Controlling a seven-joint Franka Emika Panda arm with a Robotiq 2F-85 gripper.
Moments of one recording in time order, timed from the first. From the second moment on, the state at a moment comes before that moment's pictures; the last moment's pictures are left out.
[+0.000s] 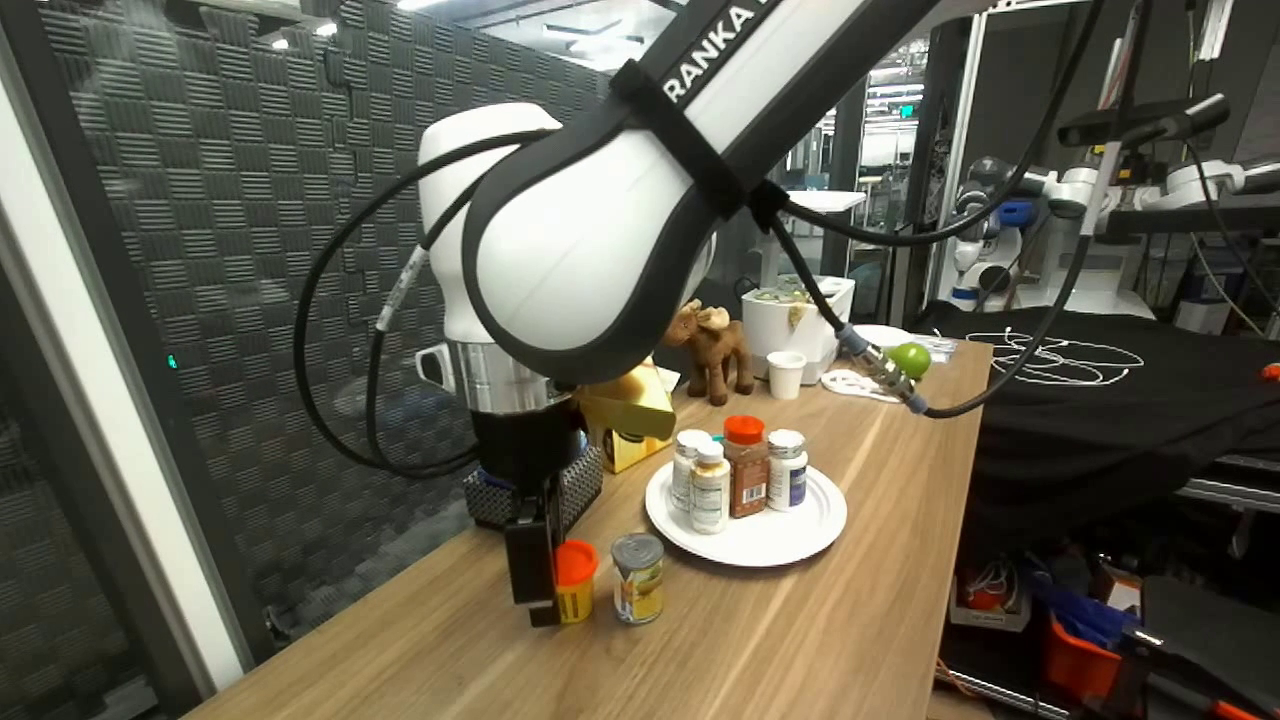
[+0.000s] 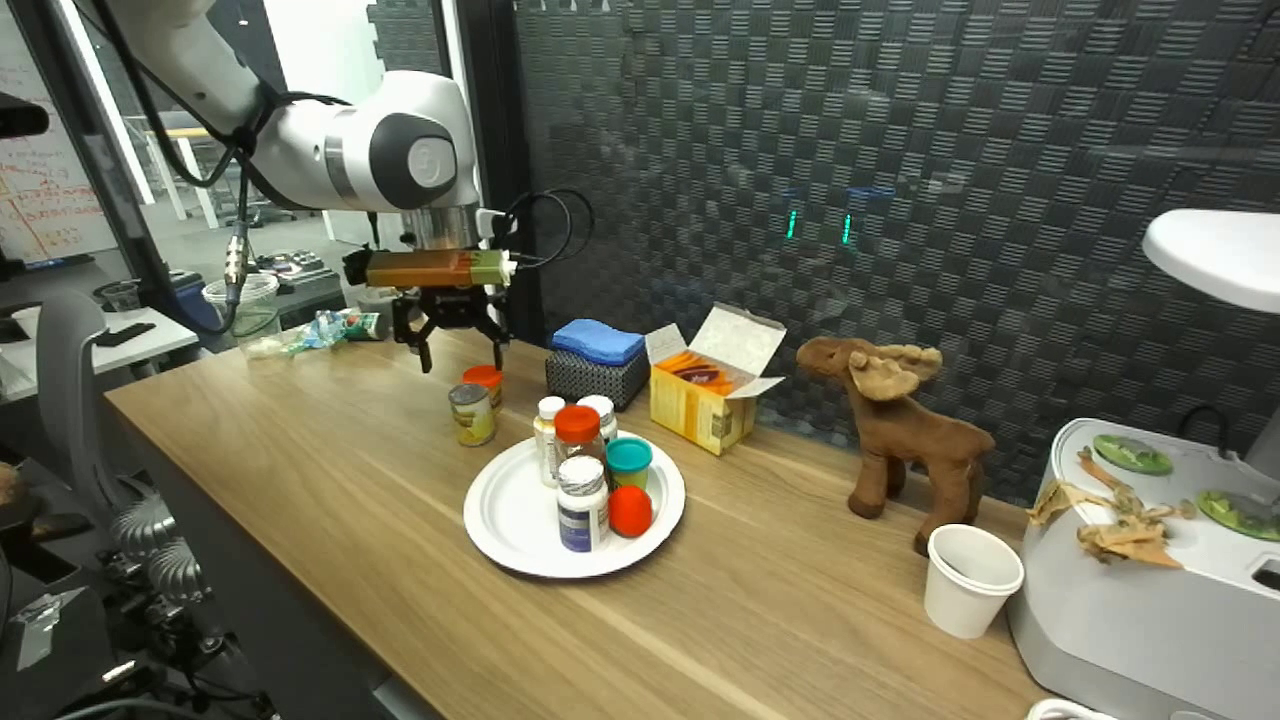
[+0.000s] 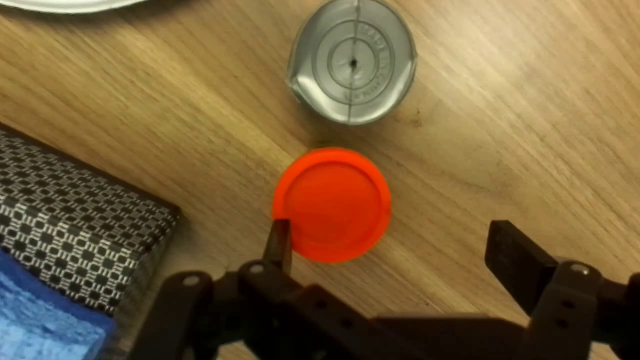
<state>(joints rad) 0.20 0.54 0.21 -1.83 -0.17 2.32 -0.37</state>
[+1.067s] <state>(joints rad) 0.19 0.53 0.17 -1.83 -0.19 2.37 -0.37</state>
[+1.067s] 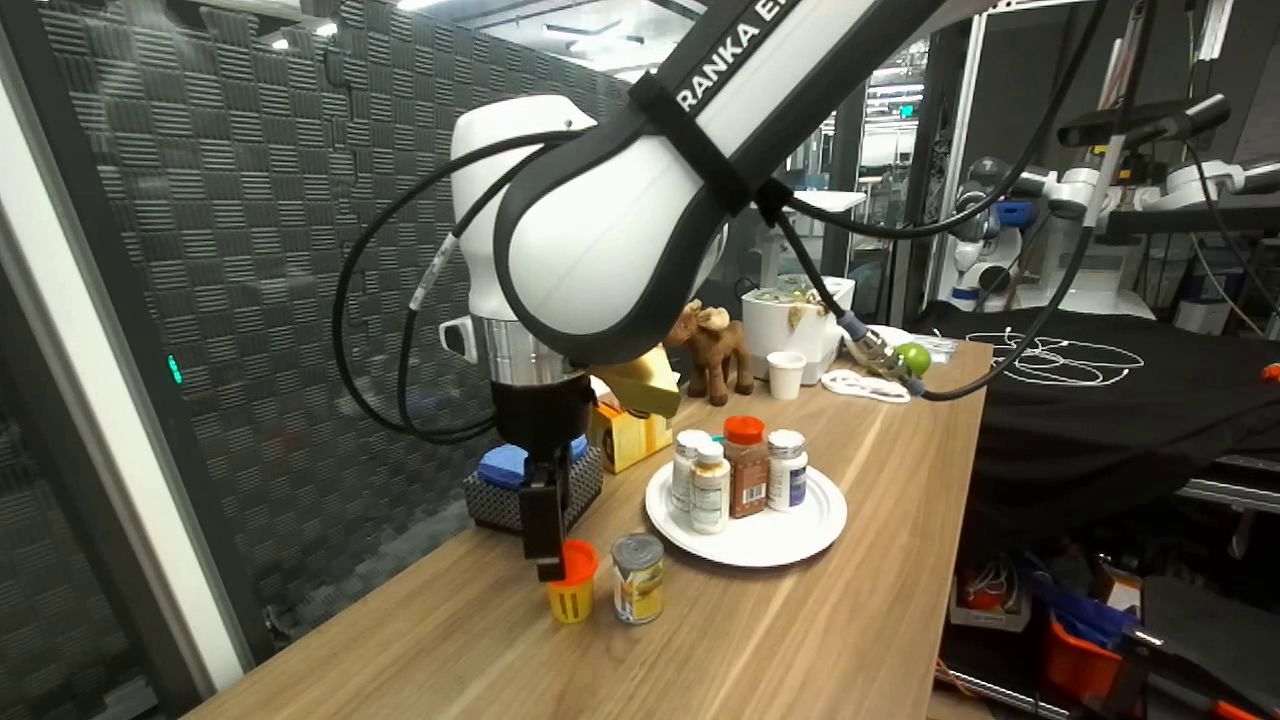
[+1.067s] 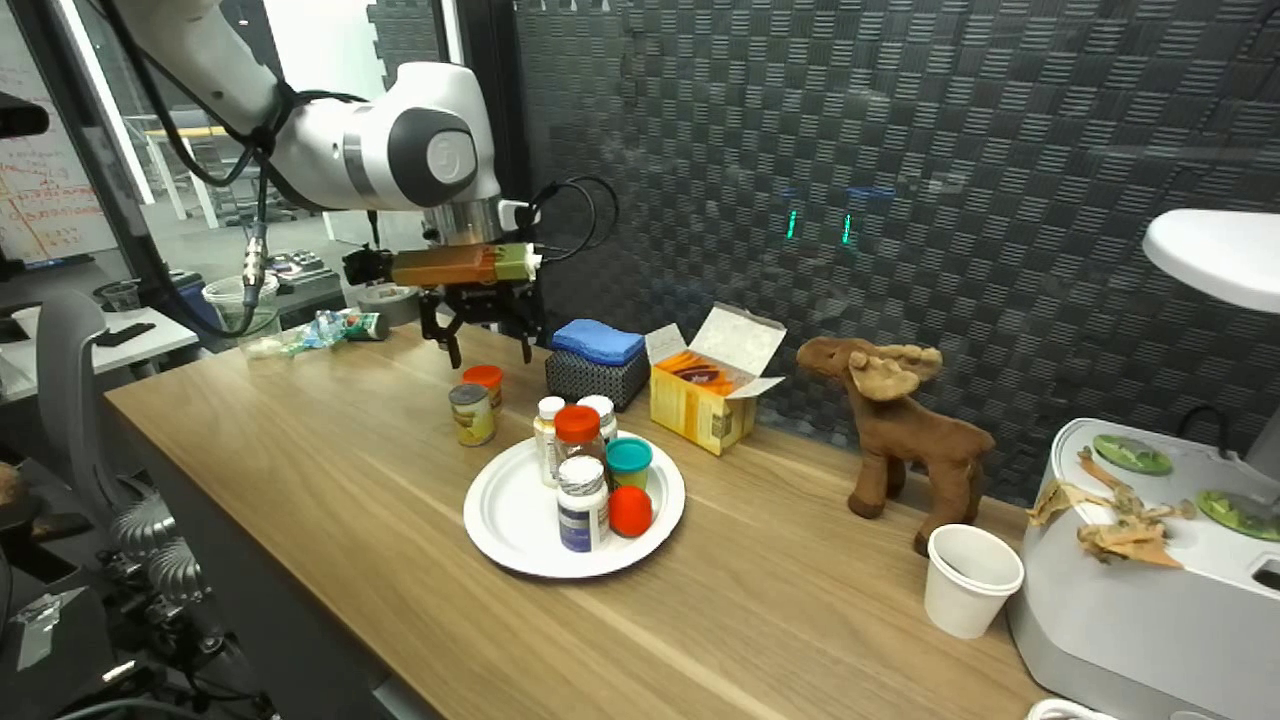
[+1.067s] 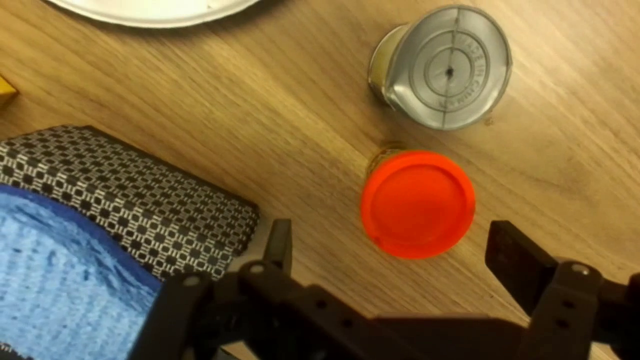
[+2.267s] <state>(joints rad) 0.17 0.53 0.20 -1.82 -0.16 2.27 -0.43</state>
